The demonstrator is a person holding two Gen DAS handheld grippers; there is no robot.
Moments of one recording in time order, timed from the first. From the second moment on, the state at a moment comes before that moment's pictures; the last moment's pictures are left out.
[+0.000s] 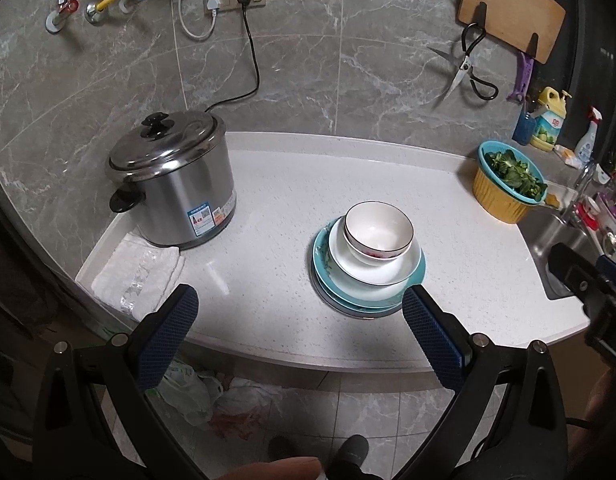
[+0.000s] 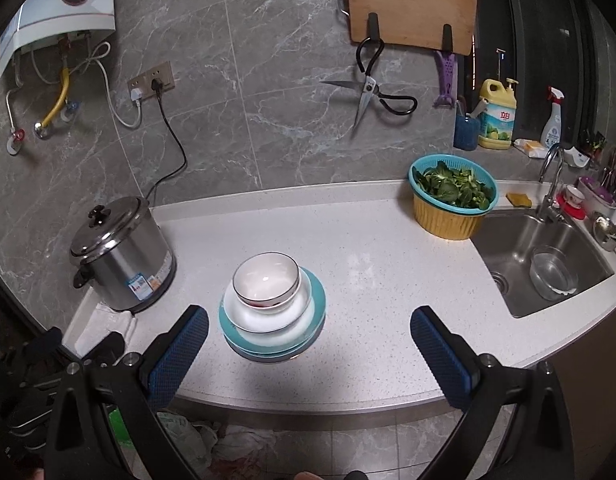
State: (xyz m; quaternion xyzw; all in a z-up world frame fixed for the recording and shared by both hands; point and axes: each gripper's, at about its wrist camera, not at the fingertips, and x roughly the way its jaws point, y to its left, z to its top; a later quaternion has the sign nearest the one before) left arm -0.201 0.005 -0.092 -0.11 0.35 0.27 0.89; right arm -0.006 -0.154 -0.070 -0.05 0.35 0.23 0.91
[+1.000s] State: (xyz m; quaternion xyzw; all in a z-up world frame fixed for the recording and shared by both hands) left arm -0.185 0.006 -0.095 -0.10 0.36 0.27 0.89; right arm 0.002 -0.144 -0.077 -0.07 0.37 0.22 0.90
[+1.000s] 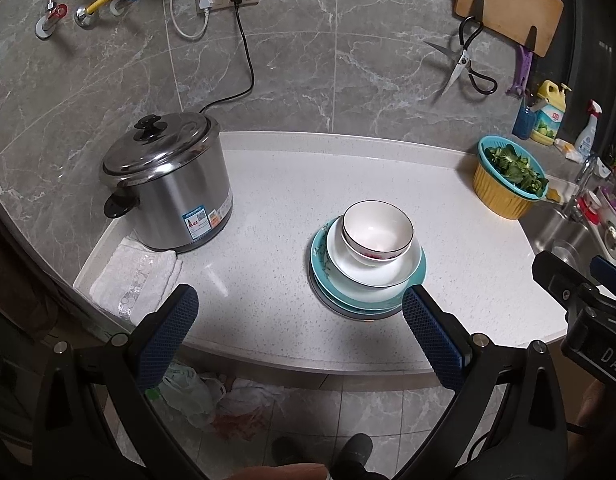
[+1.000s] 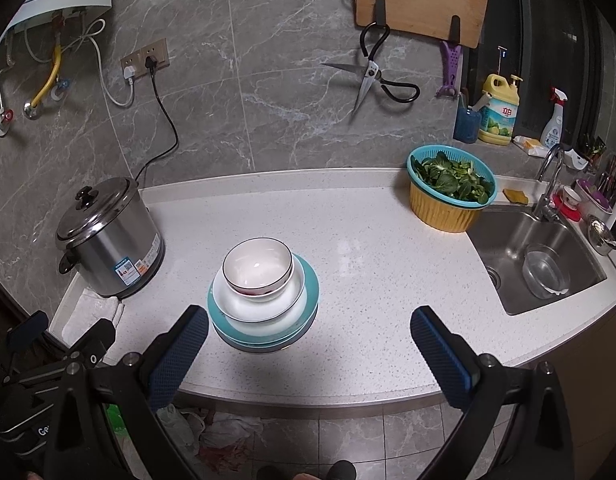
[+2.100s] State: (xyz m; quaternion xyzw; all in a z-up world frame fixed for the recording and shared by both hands) left arm -0.176 0.010 -0.100 -0.10 0.37 0.27 0.89; right arm 0.009 -0.145 -0.080 -0.07 0.37 0.22 0.90
